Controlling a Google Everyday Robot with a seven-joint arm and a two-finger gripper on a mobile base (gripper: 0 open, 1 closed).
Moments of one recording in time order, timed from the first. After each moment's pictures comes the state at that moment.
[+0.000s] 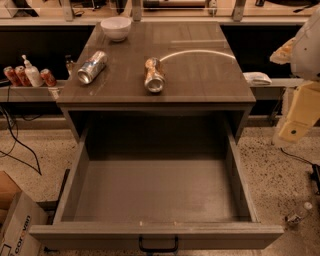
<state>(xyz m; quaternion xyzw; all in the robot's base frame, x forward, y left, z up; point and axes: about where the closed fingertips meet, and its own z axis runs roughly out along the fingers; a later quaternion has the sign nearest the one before) 0.438 -0.217 0.976 -0.60 0.78 -0.03 0.16</state>
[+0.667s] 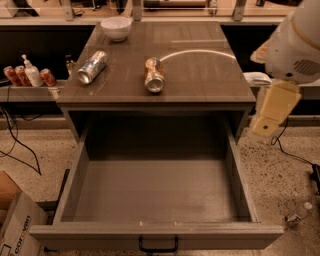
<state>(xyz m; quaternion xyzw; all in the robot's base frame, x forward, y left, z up) 0.458 -0.193 0.966 -0.60 0.78 -0.03 0.17</state>
